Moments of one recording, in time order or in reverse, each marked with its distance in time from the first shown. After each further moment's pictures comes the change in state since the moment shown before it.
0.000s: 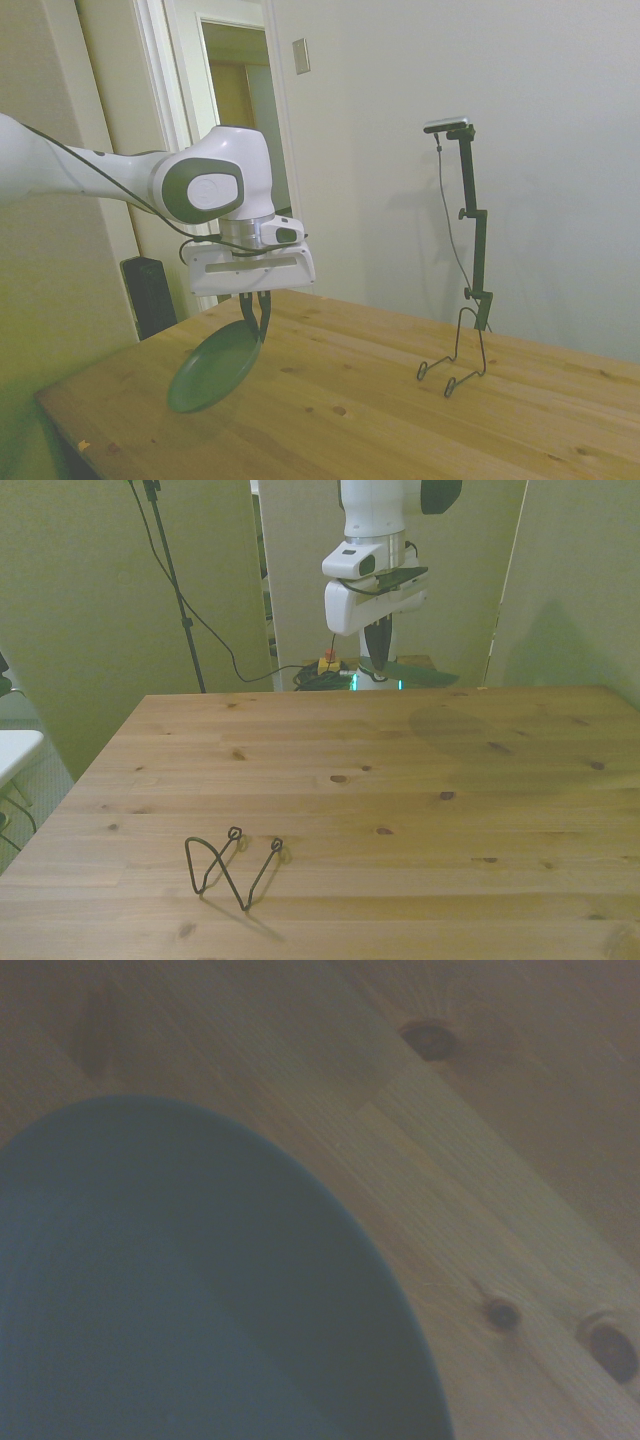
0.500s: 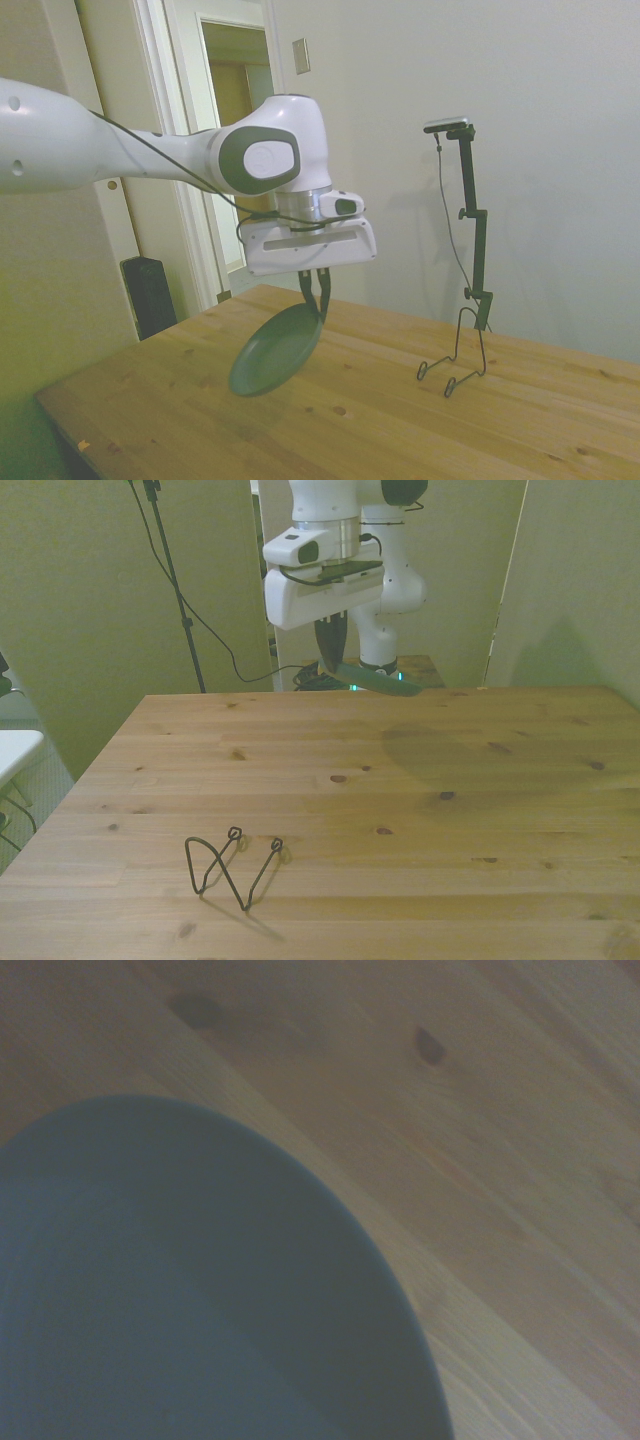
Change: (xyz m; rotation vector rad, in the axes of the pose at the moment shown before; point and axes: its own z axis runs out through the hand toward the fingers) arm 0.052 0.087 -0.043 -0.092 0.032 0.065
